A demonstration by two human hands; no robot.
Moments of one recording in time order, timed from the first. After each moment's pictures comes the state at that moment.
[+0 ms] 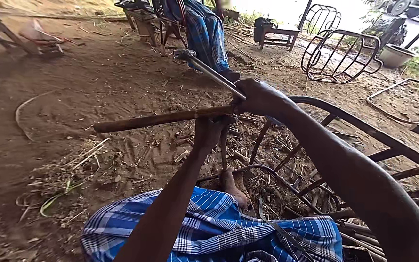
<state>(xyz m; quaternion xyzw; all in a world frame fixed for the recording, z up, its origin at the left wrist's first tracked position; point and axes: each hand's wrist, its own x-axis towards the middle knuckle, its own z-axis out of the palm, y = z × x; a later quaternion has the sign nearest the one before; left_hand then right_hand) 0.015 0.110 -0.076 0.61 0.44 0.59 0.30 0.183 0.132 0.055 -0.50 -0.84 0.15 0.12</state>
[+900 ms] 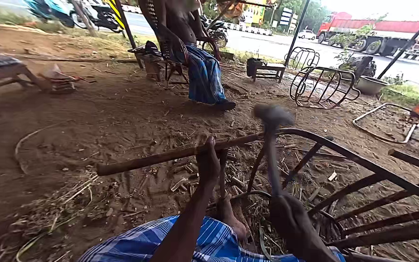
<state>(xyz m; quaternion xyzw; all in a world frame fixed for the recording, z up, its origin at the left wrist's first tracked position) 0.044 0.092 -0.075 0.42 0.45 0.70 0.38 0.249 -0.077 -0.053 -0.47 -0.64 0.44 0.41</state>
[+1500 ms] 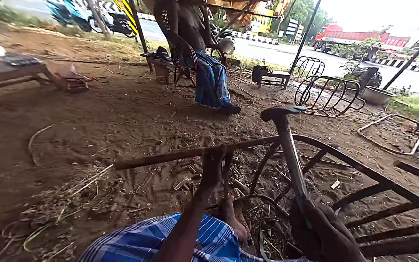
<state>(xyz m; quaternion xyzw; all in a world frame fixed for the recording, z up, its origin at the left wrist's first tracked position) 0.027 0.089 -0.095 0.50 0.35 0.66 0.44 0.263 -0.104 -0.007 -0.40 -0.54 0.59 0.45</state>
